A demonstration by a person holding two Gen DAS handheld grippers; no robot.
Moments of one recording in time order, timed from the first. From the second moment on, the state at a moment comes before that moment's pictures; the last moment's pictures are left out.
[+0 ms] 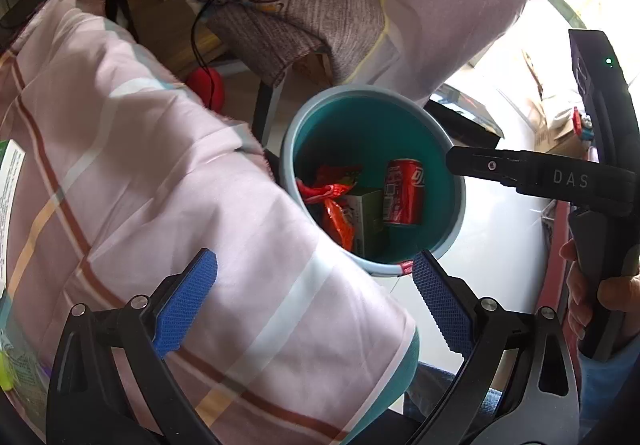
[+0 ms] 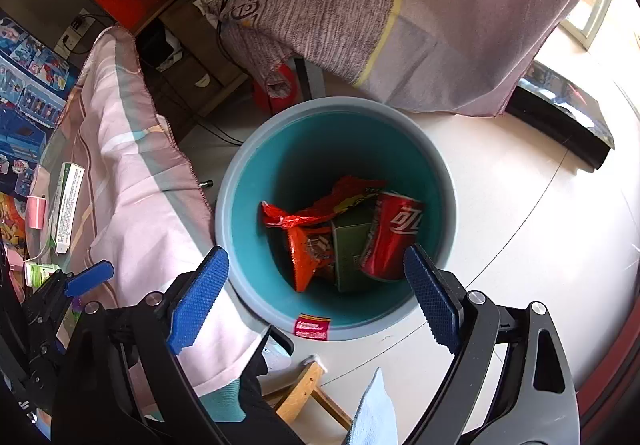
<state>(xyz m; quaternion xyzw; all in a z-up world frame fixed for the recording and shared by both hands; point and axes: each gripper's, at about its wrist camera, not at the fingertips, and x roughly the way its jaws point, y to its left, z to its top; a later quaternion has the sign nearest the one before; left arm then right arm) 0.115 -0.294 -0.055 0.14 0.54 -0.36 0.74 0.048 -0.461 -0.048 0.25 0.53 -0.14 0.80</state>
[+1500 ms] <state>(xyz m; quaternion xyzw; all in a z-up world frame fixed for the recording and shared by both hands) 0.102 0.084 -0.040 0.00 0.53 -0.14 0.84 0.125 -0.138 -0.056 0.12 0.59 0.07 0.80</state>
